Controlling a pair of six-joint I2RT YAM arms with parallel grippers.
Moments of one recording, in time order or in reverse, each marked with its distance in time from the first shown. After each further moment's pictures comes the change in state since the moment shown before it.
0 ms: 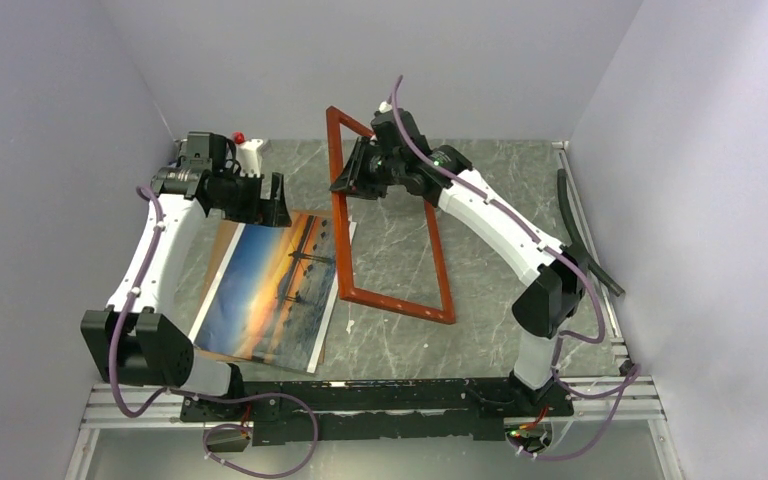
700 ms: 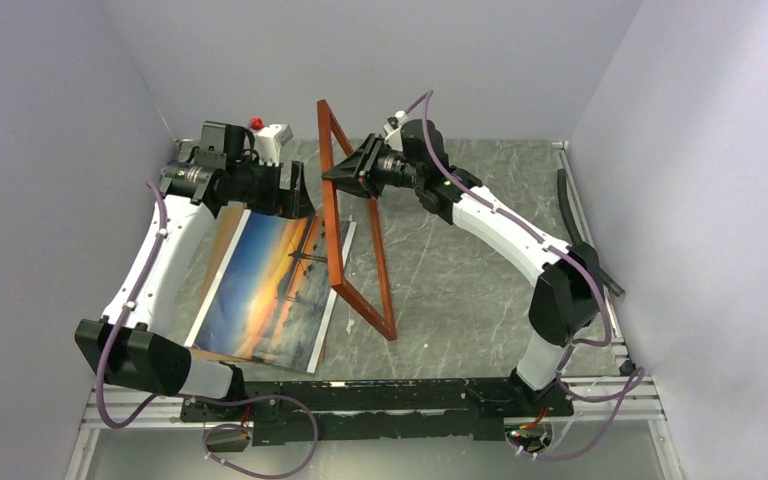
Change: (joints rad) left arm -0.147 -0.034 0.101 0.006 0.040 -0.120; right arm -0.094 -0.093 -0.356 0.599 -0.370 0.393
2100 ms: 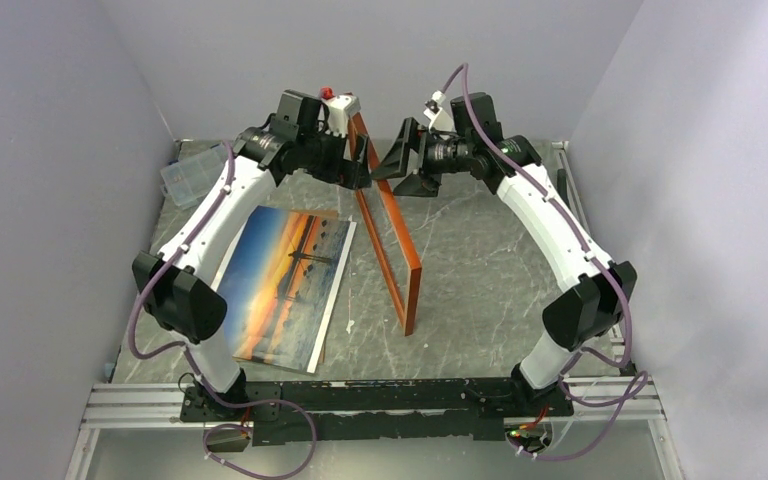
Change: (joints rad) left arm -0.266 0.324 0.336 0.127 -0.146 -0.074; right arm -0.213 -0.065 0.229 -0.632 -0.153 -0.492
